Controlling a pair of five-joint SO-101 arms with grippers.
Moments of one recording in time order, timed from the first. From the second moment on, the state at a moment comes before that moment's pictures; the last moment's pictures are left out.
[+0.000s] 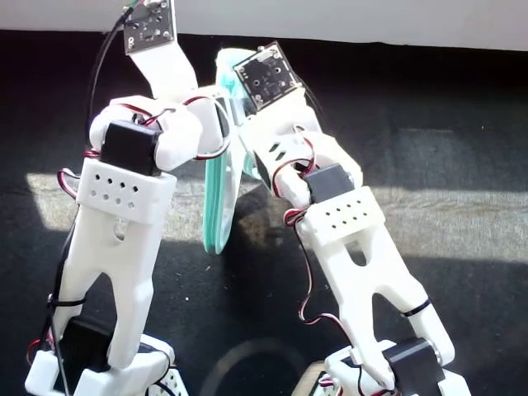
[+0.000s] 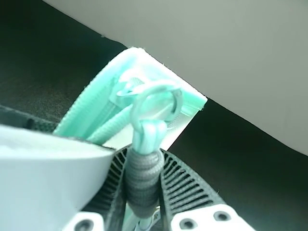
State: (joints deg) left arm 11.8 -14.0 -11.5 78.4 26.9; right arm -29.6 -15.4 18.7 30.1 15.5
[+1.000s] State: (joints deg) left arm 8.2 -14.1 -2.2 73.5 14.5; right arm -25.8 -19.6 19.2 31.1 15.6
